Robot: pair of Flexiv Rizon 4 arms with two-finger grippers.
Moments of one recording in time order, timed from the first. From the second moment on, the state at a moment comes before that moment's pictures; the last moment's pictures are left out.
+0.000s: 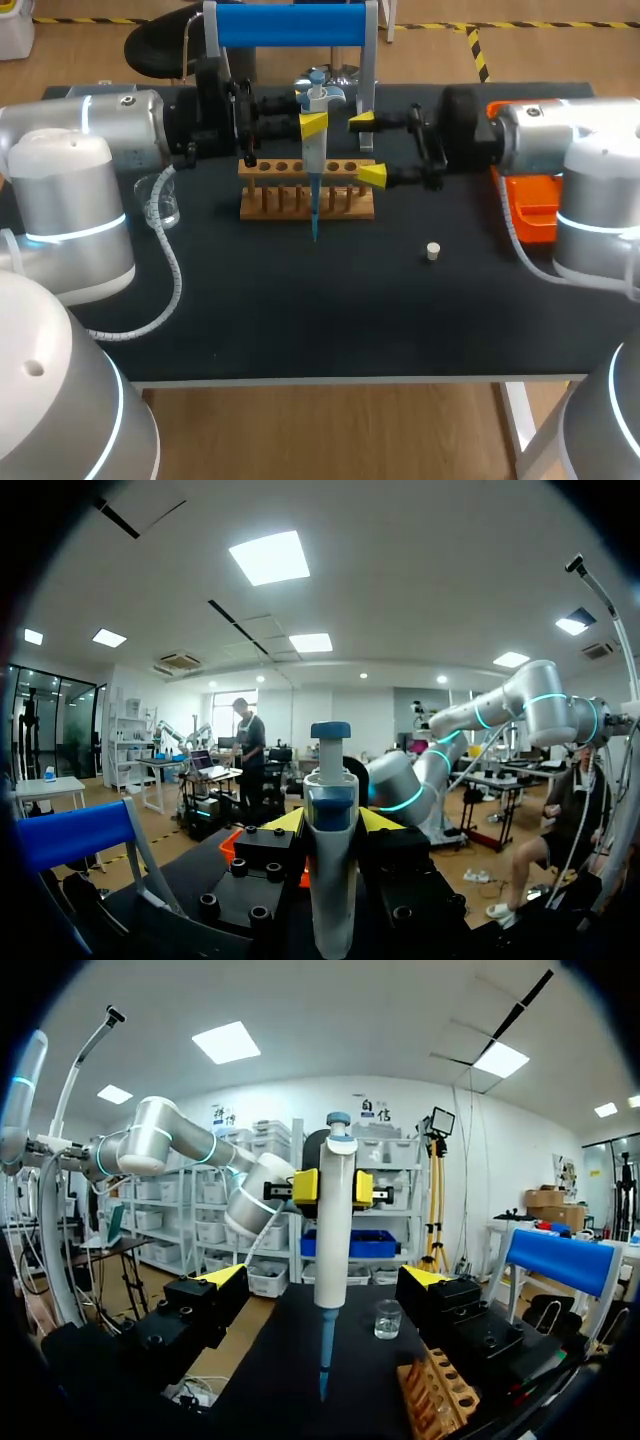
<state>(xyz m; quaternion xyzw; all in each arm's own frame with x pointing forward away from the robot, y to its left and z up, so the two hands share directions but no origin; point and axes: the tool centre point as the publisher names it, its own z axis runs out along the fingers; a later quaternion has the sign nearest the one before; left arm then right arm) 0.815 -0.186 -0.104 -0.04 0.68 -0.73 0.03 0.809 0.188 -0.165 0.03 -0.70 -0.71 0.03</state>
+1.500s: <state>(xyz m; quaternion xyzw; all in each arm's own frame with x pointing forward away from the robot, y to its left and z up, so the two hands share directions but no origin) 0.815 -0.186 -0.104 -0.04 0.68 -0.73 0.03 0.815 0.252 -0.152 0.05 -0.70 -0.71 0.04</state>
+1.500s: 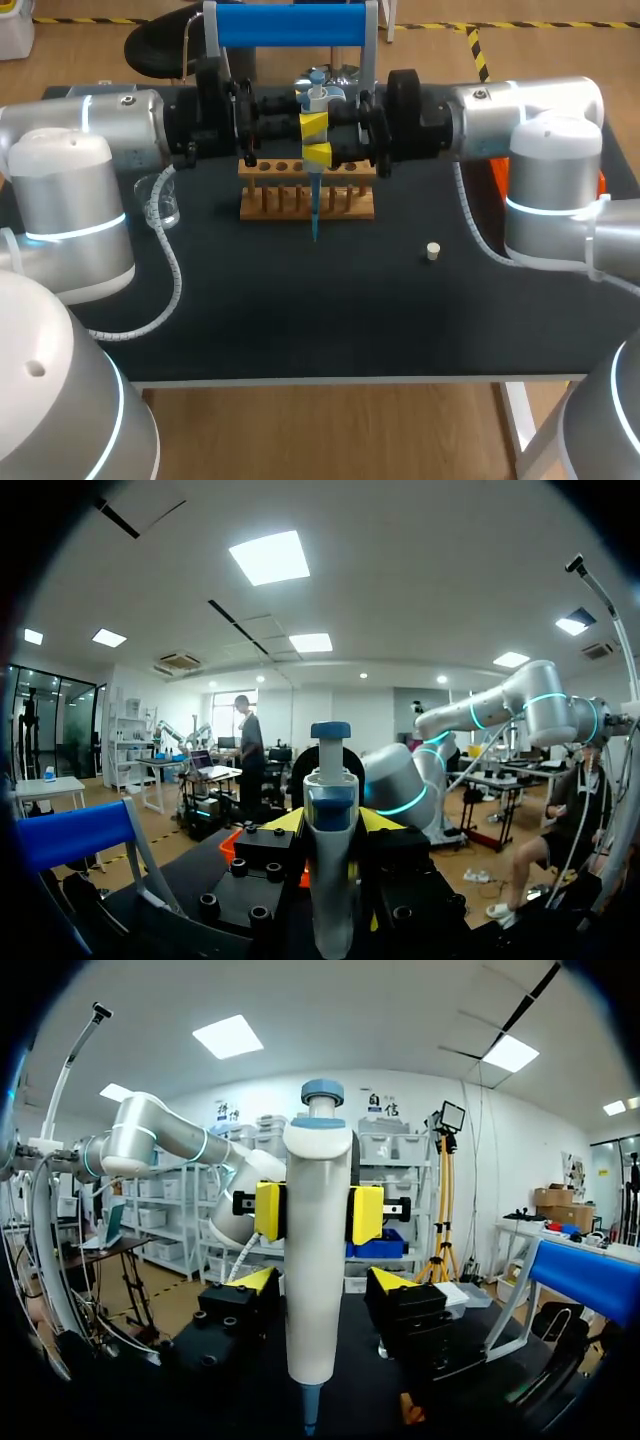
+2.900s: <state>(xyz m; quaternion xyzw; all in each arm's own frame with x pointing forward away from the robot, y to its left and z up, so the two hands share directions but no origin) 0.815 -0.186 -0.103 -0.04 0.68 -0.73 0.03 0.811 0.254 -0.151 0.10 -0.70 -0.70 0.09</state>
